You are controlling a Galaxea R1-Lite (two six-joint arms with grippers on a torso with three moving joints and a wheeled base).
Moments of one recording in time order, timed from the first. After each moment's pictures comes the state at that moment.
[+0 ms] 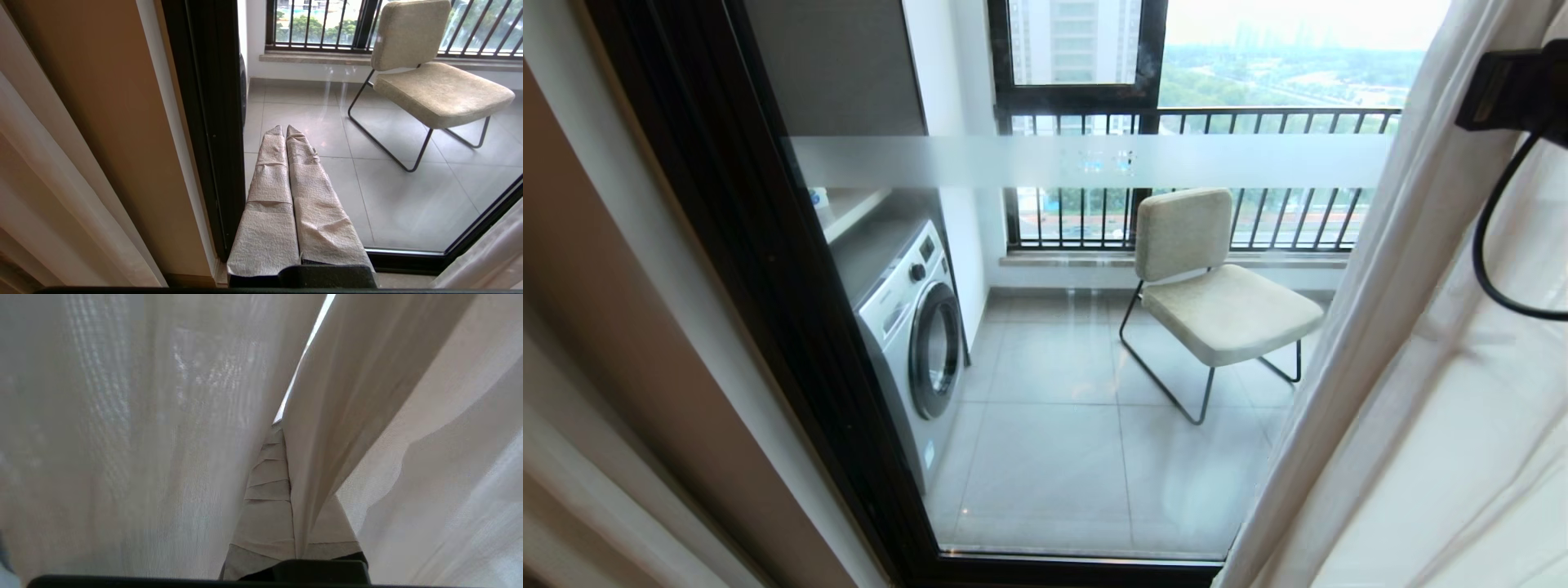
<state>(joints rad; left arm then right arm) 0.00 0.00 0.00 0.00 0.02 -0.03 0.09 1.53 -1.29 -0.46 -0.08 -0.16</state>
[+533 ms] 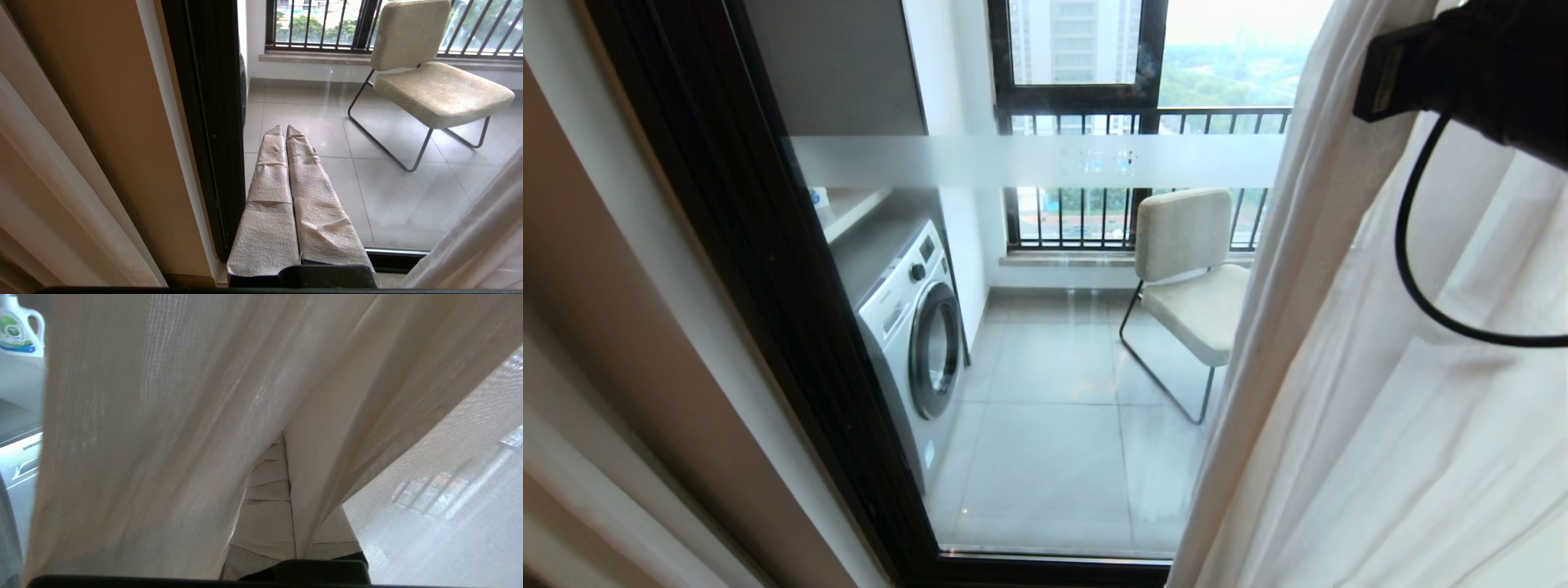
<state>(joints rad) 0.00 0.00 0.00 0.00 0.02 -0.03 0.38 1.56 -1.36 -0.46 -0.16 -0.34</state>
